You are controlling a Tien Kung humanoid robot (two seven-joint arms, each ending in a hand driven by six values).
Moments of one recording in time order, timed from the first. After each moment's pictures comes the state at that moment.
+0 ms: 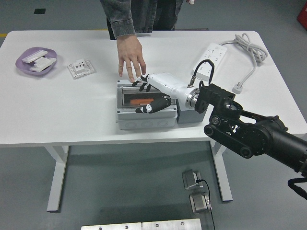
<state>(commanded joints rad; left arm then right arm) 0.16 0.11 -1.29 -0.18 0.77 0.11 0.14 0.83 -0.24 0.50 1.10 -1.70 -0.07 0.04</state>
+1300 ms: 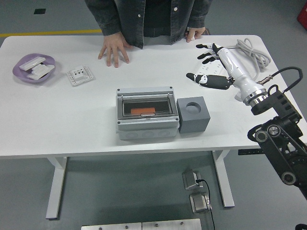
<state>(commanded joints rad) 0.20 0.10 -1.28 -0.18 0.75 0.12 0.16 0.32 -0.24 1.29 1.47 -1.88 -0.02 0.02</state>
